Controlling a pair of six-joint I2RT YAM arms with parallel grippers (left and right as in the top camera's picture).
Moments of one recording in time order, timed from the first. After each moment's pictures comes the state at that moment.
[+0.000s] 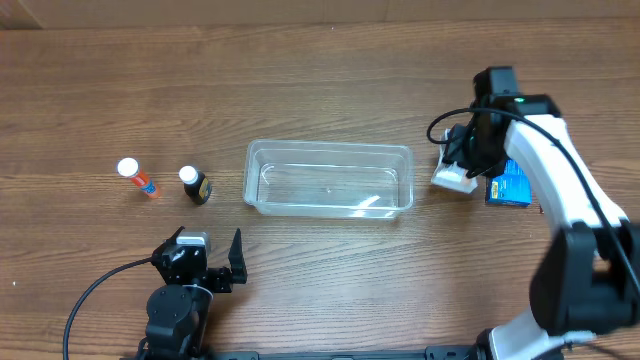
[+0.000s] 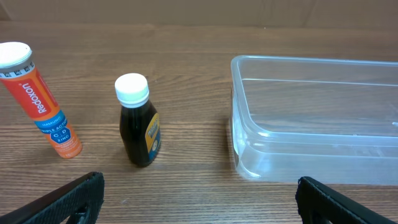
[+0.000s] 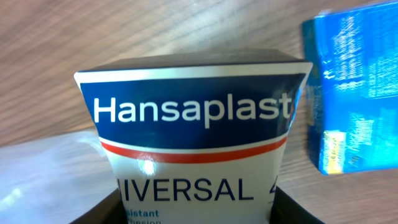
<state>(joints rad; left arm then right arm) -0.18 0.01 0.13 -0.45 -0.10 -0.11 0.04 1.76 1.39 -1.02 -0.05 0.36</state>
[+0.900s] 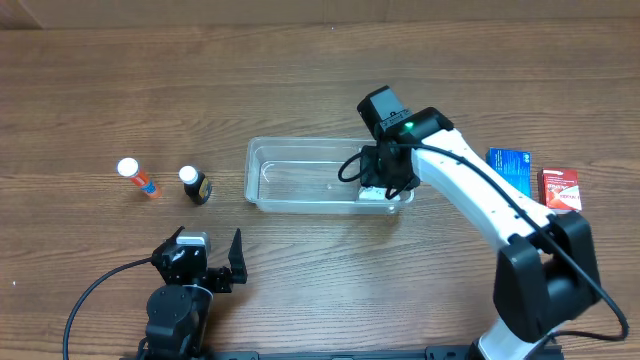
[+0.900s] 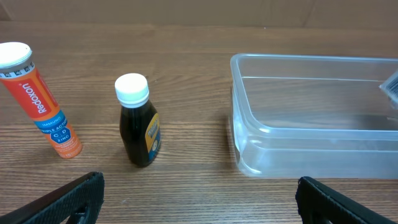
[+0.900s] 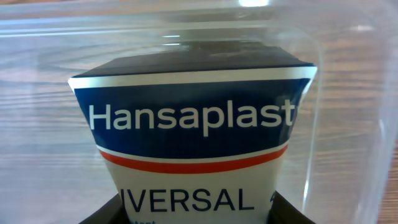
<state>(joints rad) -0.18 0.01 0.13 -0.45 -0.10 -0.11 0.48 1.84 1.41 -0.99 0.00 0.56</state>
